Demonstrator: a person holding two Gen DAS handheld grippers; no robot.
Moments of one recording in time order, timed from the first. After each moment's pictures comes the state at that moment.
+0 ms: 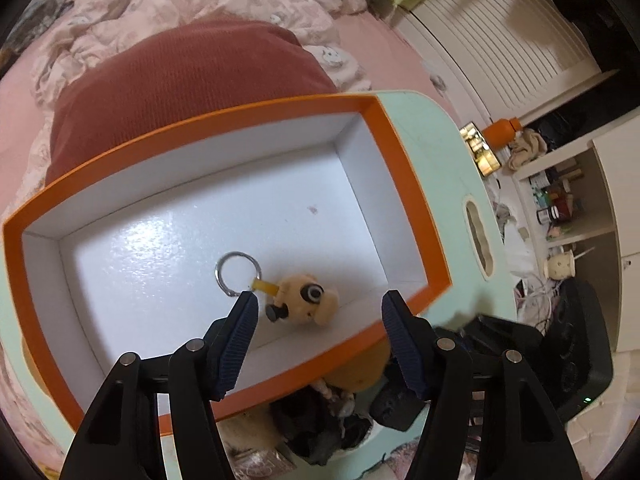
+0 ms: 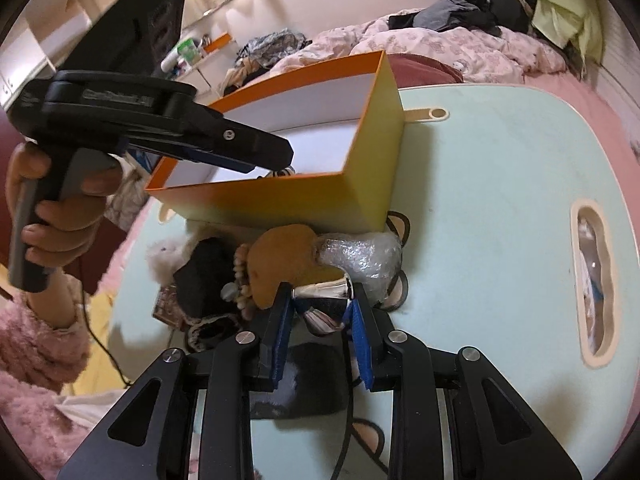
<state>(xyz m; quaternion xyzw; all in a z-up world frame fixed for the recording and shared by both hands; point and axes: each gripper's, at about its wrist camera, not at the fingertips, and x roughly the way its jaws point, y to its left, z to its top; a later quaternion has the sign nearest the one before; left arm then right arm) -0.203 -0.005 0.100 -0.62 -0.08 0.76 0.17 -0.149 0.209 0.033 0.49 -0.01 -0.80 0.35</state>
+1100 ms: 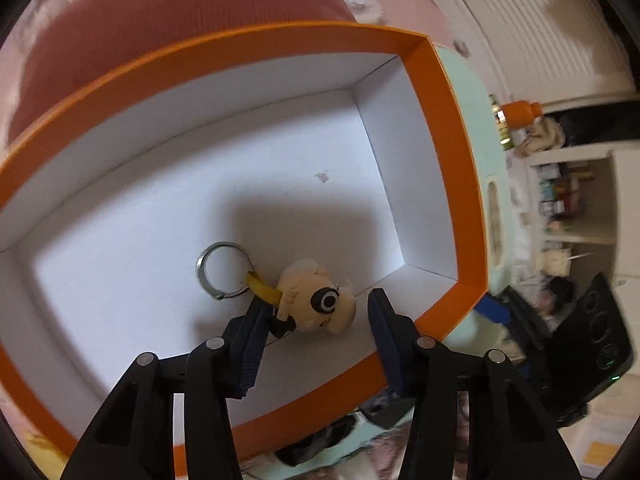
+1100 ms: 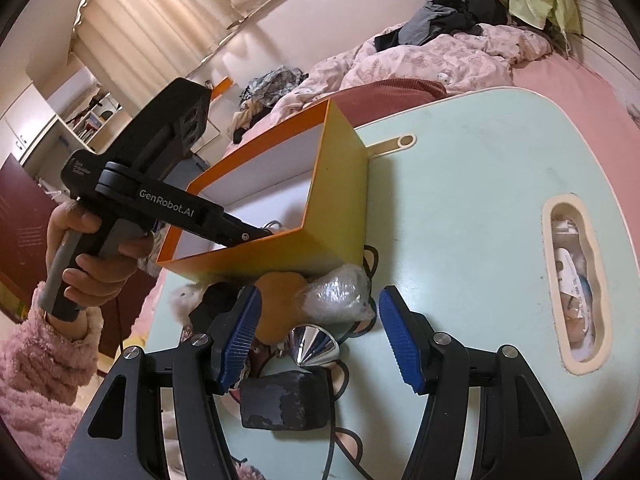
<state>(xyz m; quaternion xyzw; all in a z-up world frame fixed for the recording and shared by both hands) -0.217 0.012 0.056 -0.70 -0.13 0.68 0.16 -0.163 0.254 0.040 0.45 -0.12 -0.80 0.37</state>
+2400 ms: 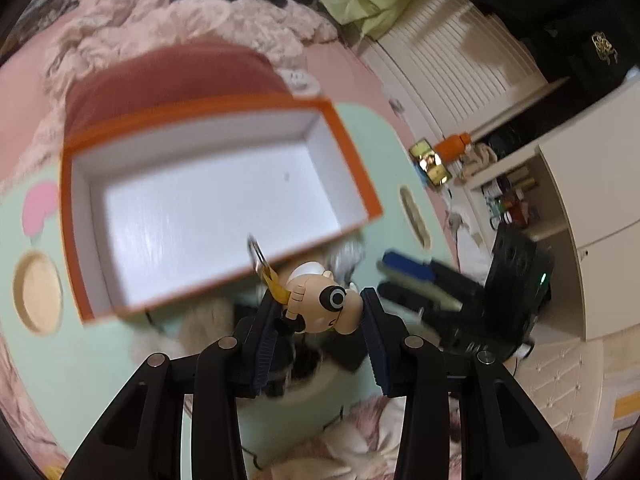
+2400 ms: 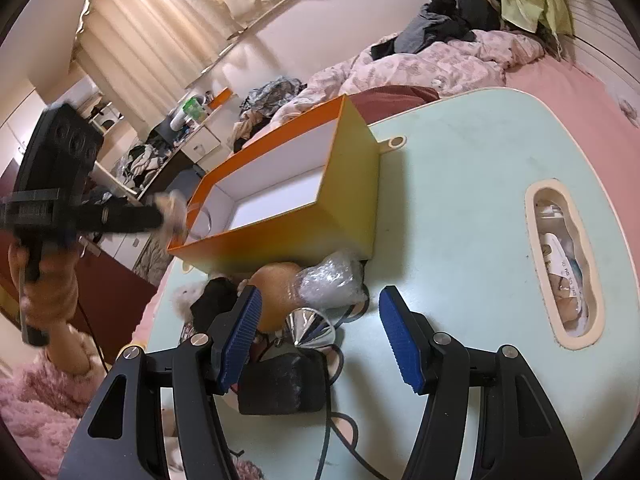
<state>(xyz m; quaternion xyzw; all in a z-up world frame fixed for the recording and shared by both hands) -0.107 -0.026 0.115 -0.57 -0.14 0.78 0.21 -0.144 0.265 0.041 0.44 -0.13 -0.81 0.37</state>
